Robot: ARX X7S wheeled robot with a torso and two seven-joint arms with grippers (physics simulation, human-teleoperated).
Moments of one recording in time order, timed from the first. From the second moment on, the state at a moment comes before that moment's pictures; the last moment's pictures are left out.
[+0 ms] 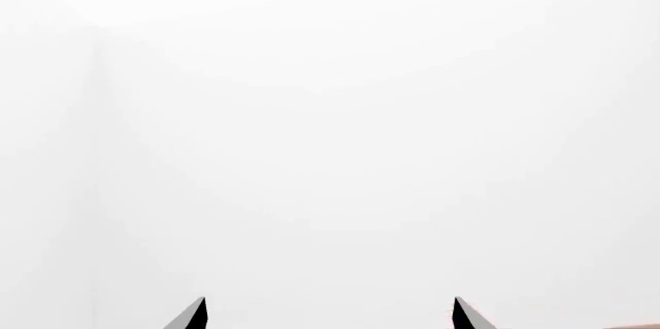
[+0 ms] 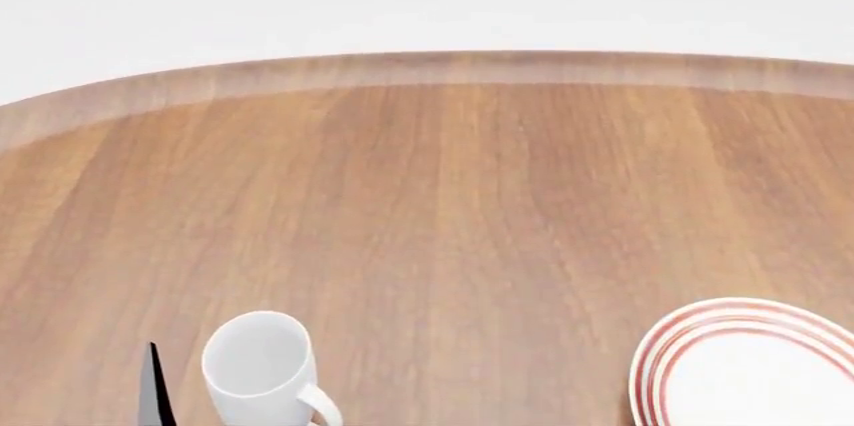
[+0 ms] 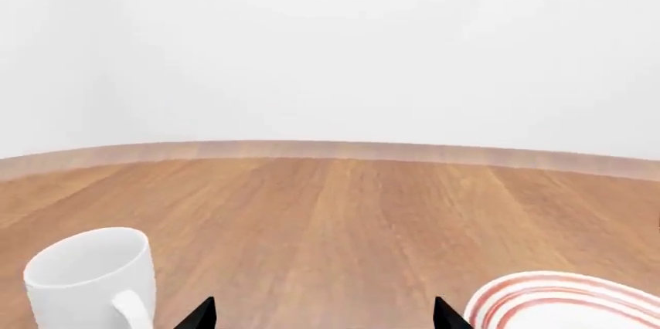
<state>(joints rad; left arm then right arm) 0.08 -0.30 0.34 0.32 0.10 0.32 -0.46 -0.19 0.40 -0.30 -0.31 0.29 -0.07 0.26</state>
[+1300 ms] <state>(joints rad) 0.04 -0.31 0.36 0.27 0.09 0.33 -0.48 -0.62 0.46 -0.32 0.05 0.31 -0.87 0.08</state>
